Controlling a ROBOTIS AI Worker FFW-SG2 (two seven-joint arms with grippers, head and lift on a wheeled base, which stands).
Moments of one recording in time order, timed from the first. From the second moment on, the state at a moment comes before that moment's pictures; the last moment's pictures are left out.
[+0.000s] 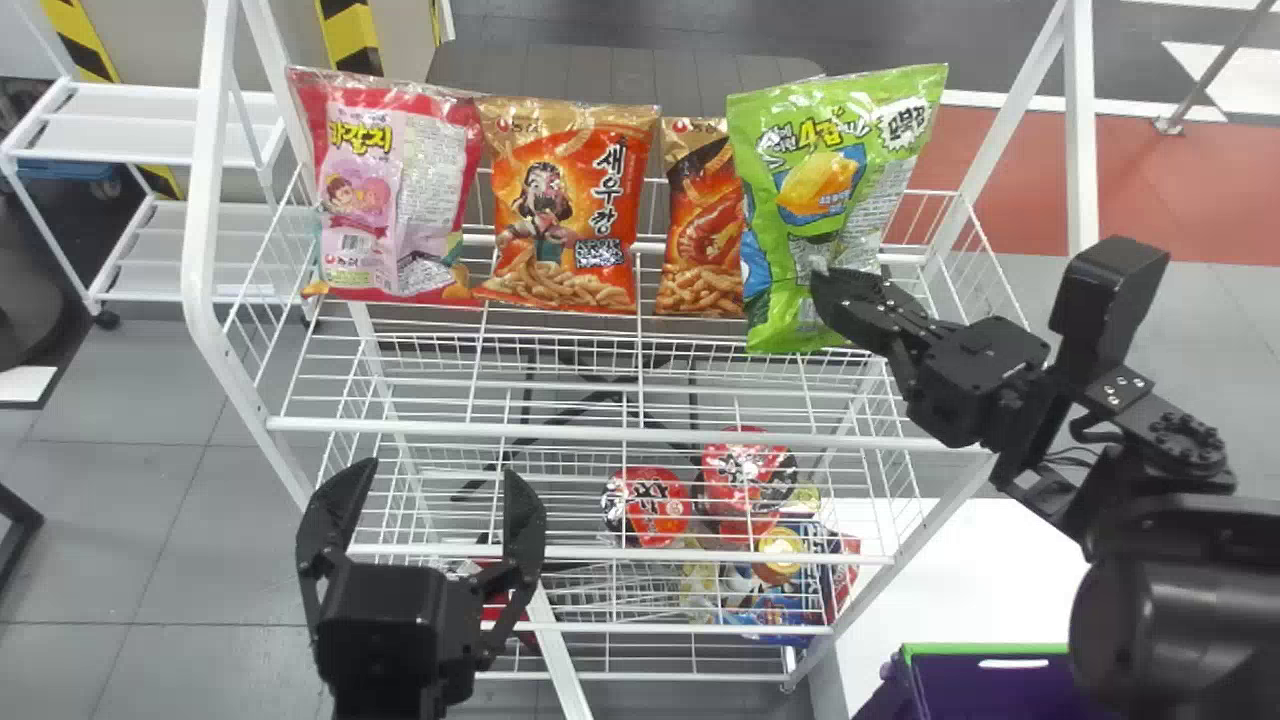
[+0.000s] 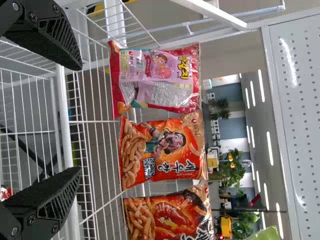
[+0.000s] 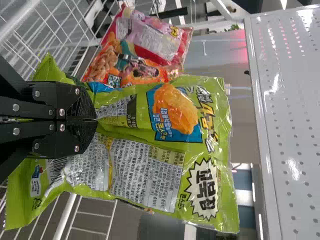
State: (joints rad) left arm 0.62 0.24 -0.44 -2.16 -0.10 0.19 0.49; right arm 0.19 0.00 -0.20 -2.03 0.10 0.42 0.76
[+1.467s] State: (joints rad) left arm 0.62 0.26 -0.45 -2.16 -0.11 0.13 0.50; right arm 0.06 0.00 -0.27 -1.67 0.12 0.17 0.54
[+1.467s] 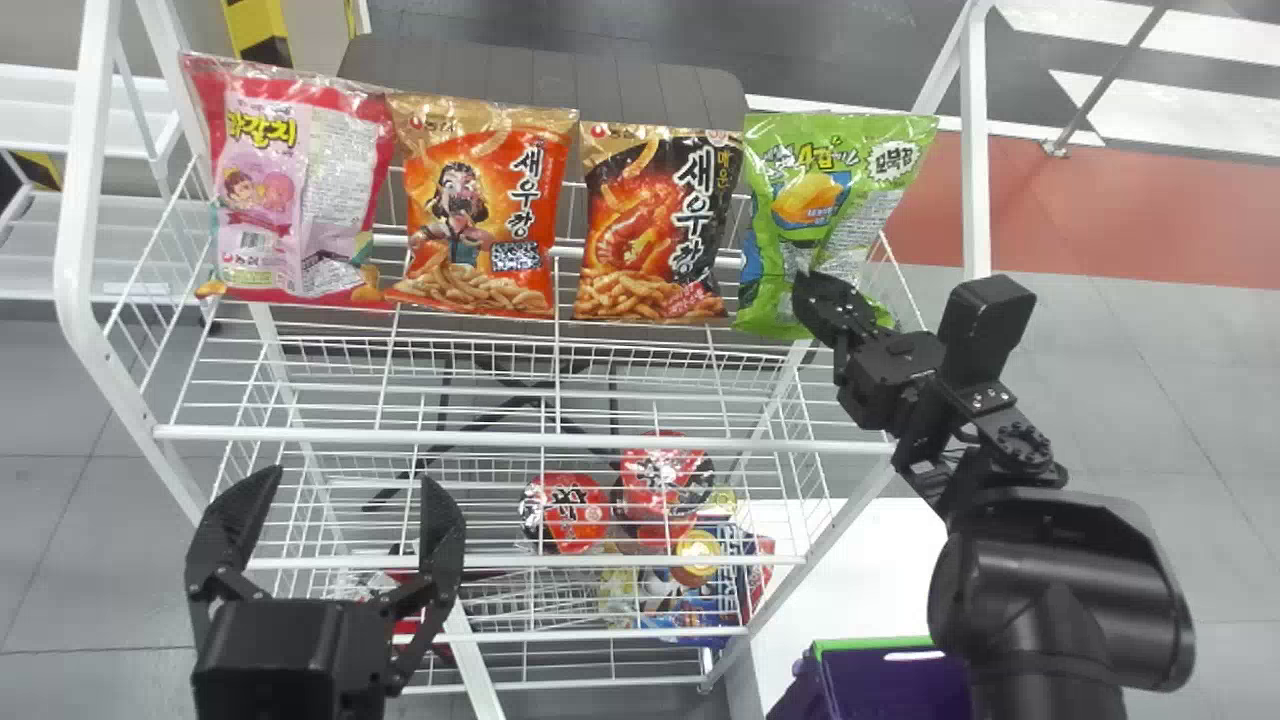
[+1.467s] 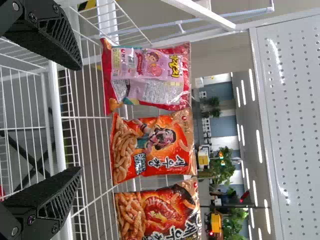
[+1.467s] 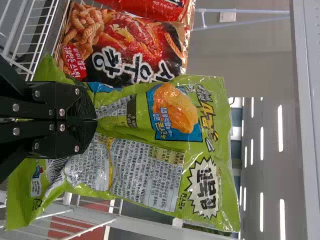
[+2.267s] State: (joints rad) left arm 0.62 0.26 -0.44 -2.15 -0.10 0.14 0.50; right arm -0.02 0.00 -0.25 -1.51 0.18 0.07 0.49
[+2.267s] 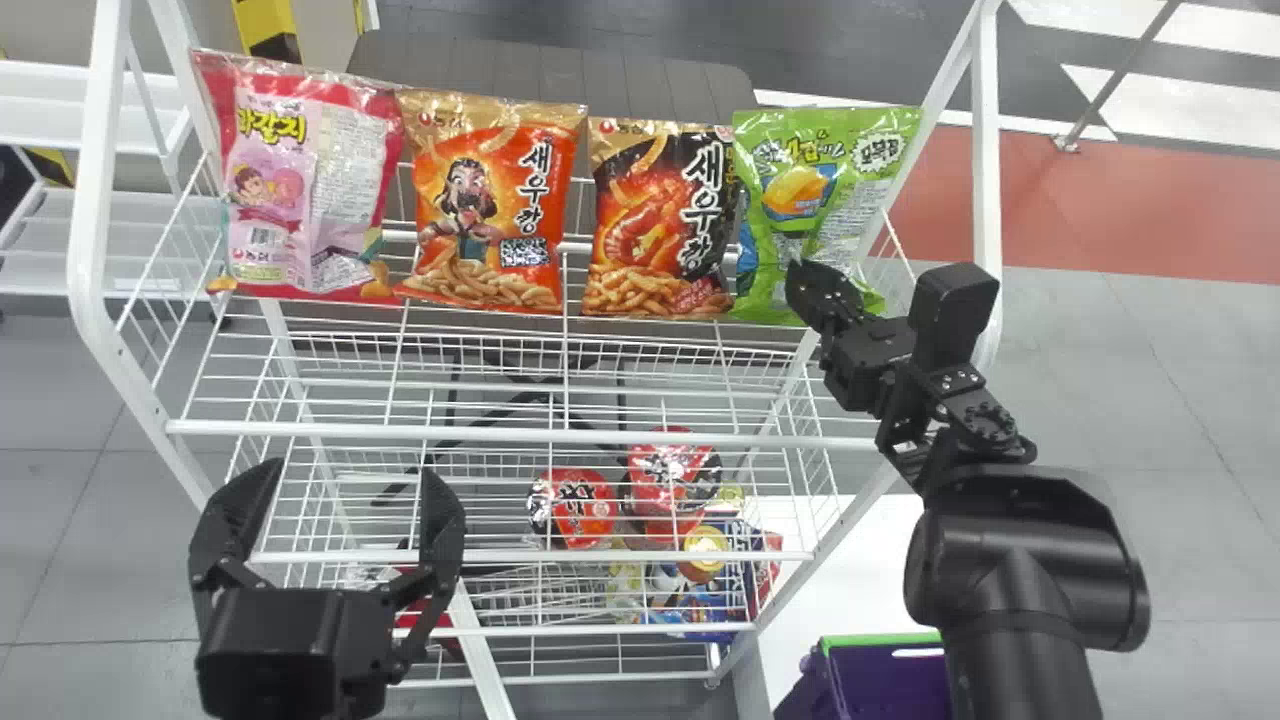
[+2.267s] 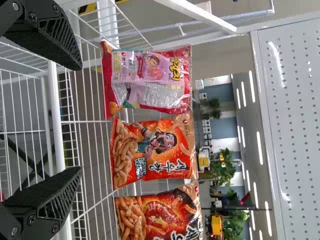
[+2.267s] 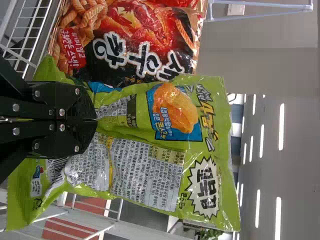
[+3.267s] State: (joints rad) left arm 0.62 0.26 -0.44 -2.15 -0.10 0.14 0.50; right arm -0.06 0.00 -0.24 -1.40 0.25 -0.02 0.42
